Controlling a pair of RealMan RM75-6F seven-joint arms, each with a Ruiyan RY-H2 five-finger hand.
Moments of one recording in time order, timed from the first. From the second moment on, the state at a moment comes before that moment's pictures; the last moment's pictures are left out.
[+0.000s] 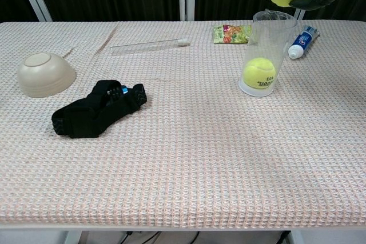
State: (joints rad) left arm -0.10 -1.11 0.00 -1.47 1.57 1.49 -0.16; right arm 0.63 -1.34 0.21 -1.52 -1.49 1.25 -0.13
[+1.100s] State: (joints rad) left arm -0.10 -1.11 0.00 -1.45 1.57 1.49 -0.18; right arm 0.38 -1.22 0.09 -1.47 -1.53 1.44 -0.16
